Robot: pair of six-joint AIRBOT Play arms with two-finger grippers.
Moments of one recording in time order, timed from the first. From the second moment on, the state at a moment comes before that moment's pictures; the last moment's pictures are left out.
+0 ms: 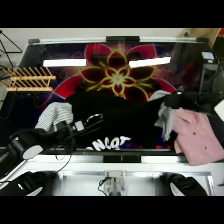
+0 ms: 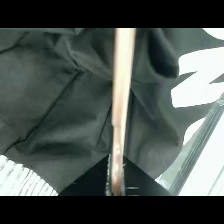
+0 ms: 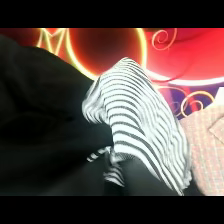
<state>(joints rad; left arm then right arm) -0.71 -0.71 0.62 1.51 -0.95 -1.03 0.22 -0.84 1.16 -1.59 1.24 1.73</state>
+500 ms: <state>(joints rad) -0.71 -0.69 0.62 1.51 -0.98 -1.03 0.18 -0.87 1.27 -1.55 1.33 1.43</state>
